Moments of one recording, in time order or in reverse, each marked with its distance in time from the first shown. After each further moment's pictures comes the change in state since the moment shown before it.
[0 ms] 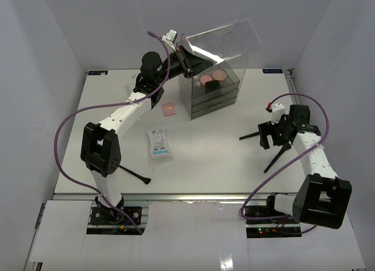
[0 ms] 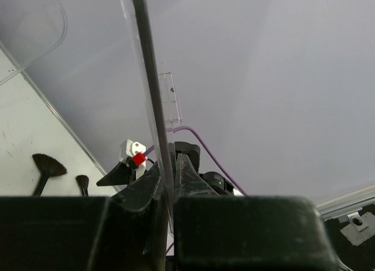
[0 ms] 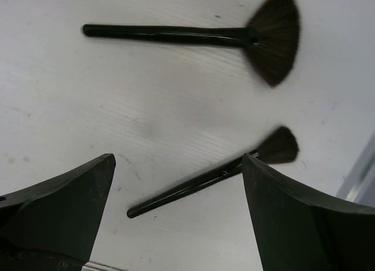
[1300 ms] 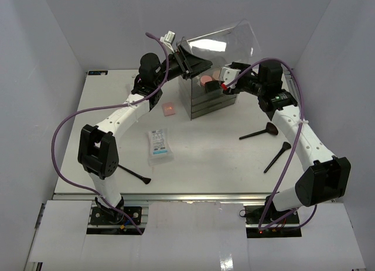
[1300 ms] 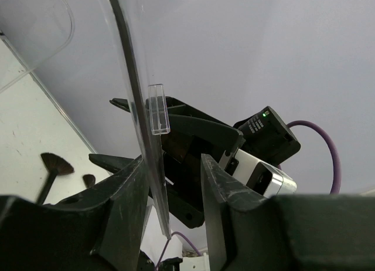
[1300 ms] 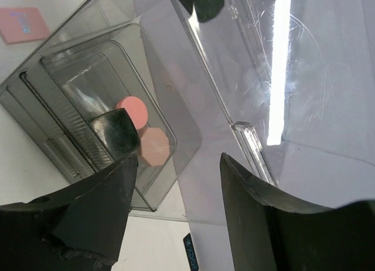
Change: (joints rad) left arm 0.002 -0.032 -0.038 -0.012 -0.012 0.031; right arm 0.458 0.204 0.505 0.450 -0.287 -0.646
